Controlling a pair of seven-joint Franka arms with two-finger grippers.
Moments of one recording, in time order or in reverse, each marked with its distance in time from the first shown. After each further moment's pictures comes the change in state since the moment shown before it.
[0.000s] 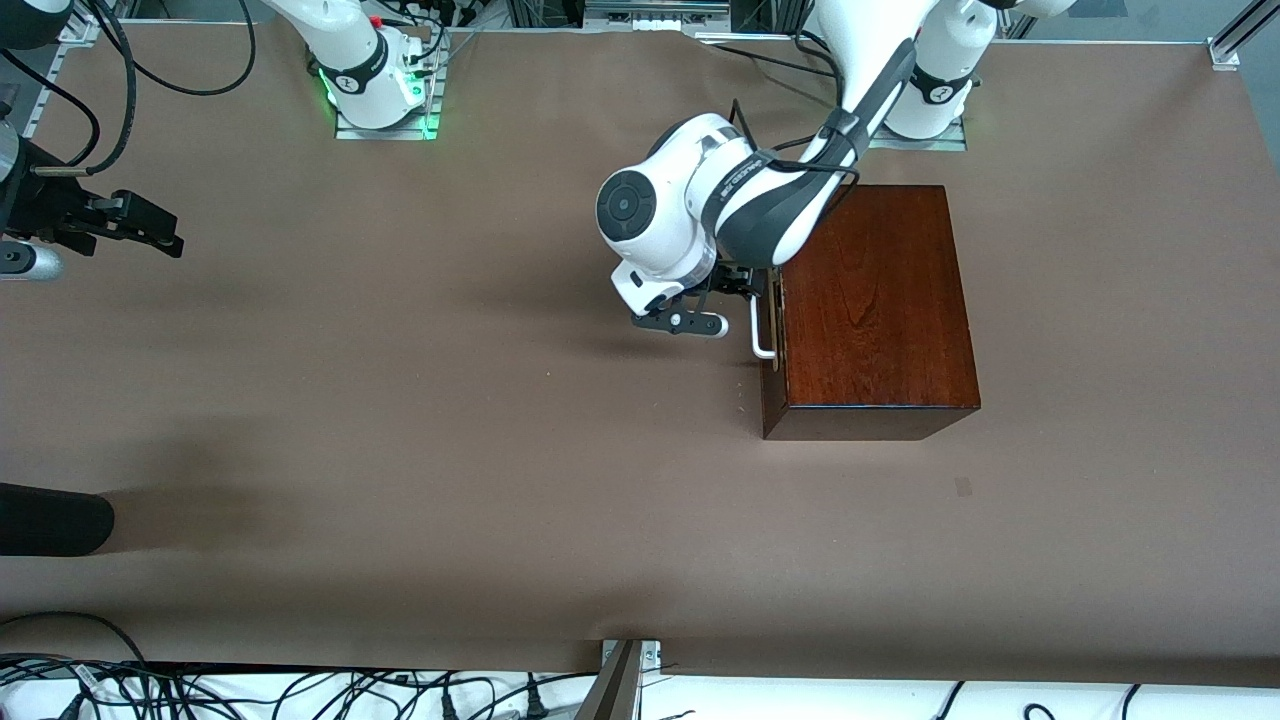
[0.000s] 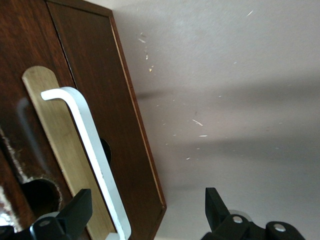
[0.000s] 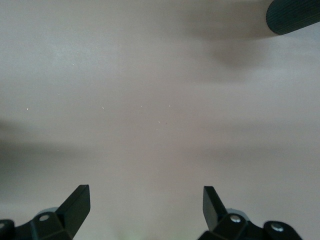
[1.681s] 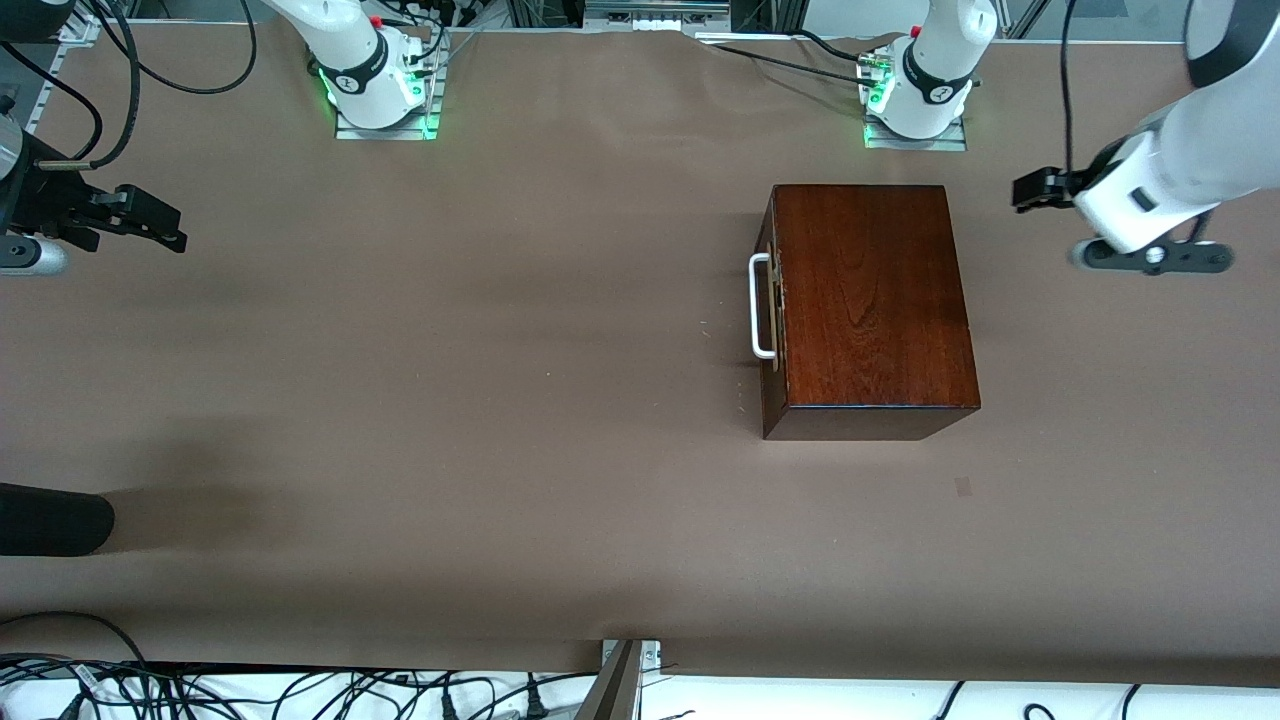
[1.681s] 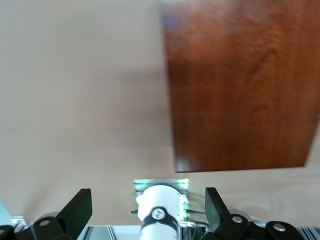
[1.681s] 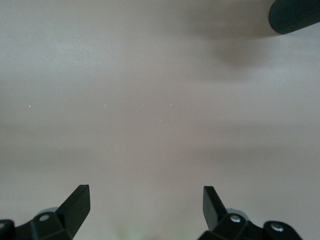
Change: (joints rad) left arm 0.535 -0.572 0.128 -0.205 -0.237 -0.355 0.609; right arm 0.002 -0.010 0.007 -0.006 0.000 -0.006 0.000
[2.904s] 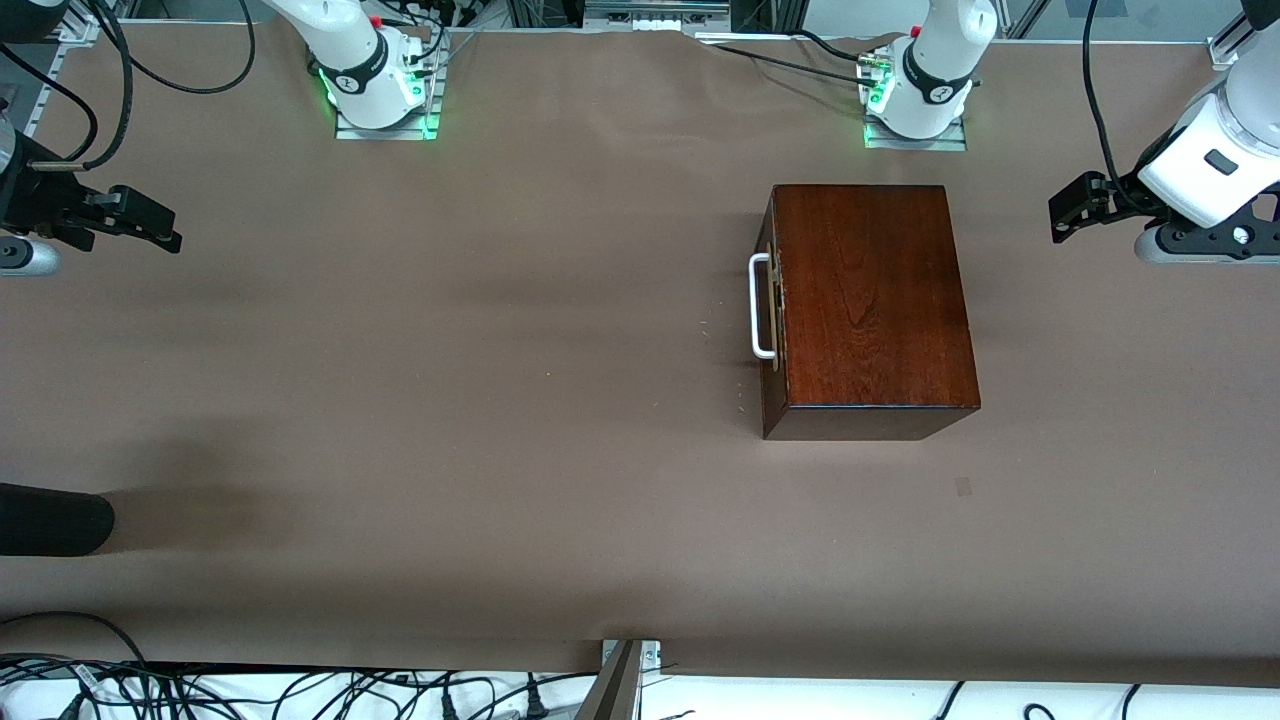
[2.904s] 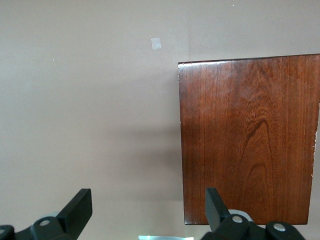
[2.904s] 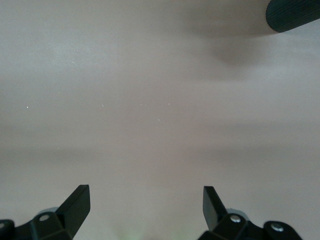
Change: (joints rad) left arm 0.016 -0.082 0.034 -0.002 0.068 0.223 -0.006; right arm -0.009 0.000 -0.001 -0.002 0.000 0.000 0.000
